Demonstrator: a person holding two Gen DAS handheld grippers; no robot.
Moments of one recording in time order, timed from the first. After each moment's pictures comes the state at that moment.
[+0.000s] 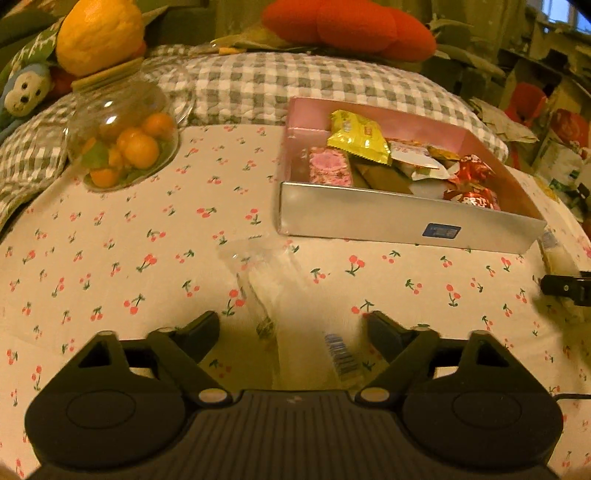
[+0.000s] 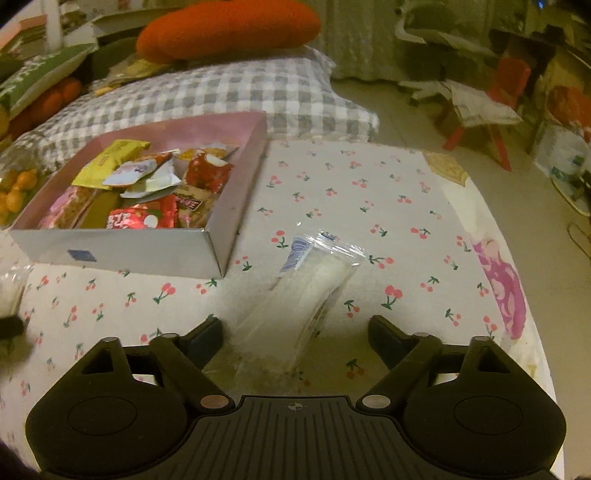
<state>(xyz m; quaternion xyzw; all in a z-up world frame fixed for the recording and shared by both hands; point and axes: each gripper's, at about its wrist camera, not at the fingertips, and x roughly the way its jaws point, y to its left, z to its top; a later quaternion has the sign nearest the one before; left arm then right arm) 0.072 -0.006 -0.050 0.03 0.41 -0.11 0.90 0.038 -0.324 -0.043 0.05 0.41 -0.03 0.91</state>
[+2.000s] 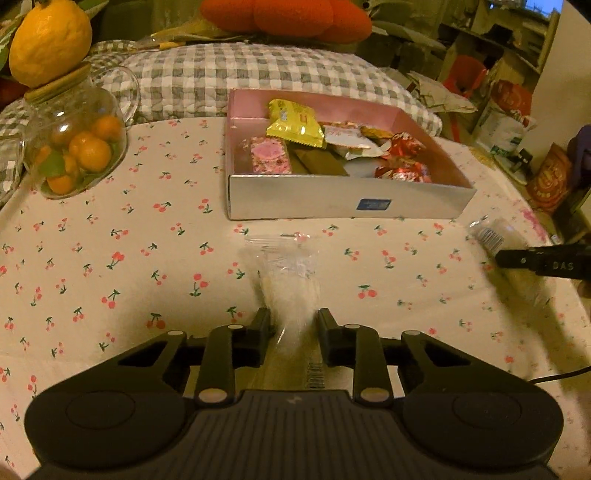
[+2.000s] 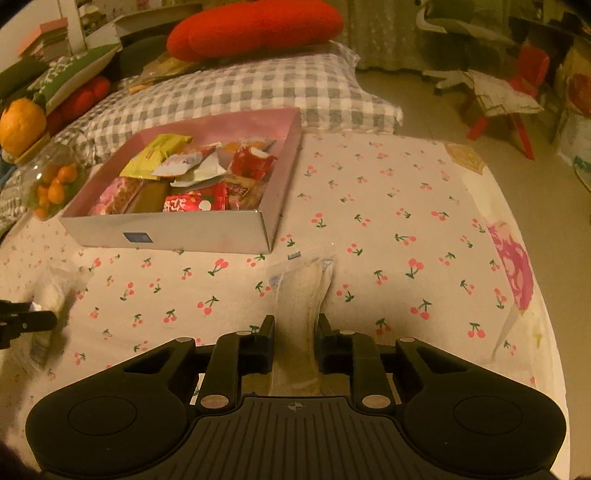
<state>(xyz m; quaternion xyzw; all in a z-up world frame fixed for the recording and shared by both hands) 0.058 0.003 -0.028 0.03 0.45 -0.21 0.87 0.014 -0.317 -0.023 0.08 0.42 0.01 0.90</state>
